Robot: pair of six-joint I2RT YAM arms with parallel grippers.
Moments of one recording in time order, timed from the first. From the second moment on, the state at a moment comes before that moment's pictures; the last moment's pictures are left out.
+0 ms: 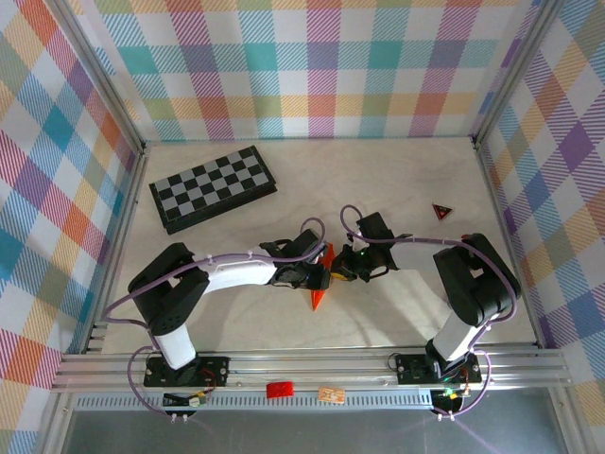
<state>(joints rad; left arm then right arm) -0.91 1.74 1.00 -0.32 0.11 -0.66 0.51 1.67 0.75 -0.15 -0.63 0.82</state>
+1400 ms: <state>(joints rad) -0.93 1.73 1.01 -0.37 -0.06 -0.67 0.48 1.56 0.73 -0.16 -0.61 0.82</state>
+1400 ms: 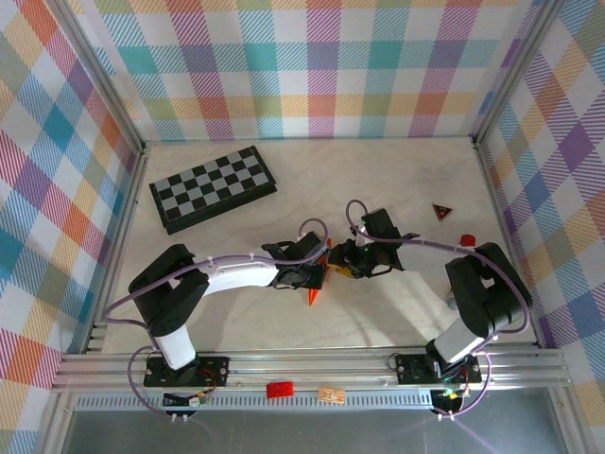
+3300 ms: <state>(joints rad) -0.90 1.75 0.98 -0.51 -0.29 -0.78 0.41 1.50 0.66 -0.18 -0.53 0.84</state>
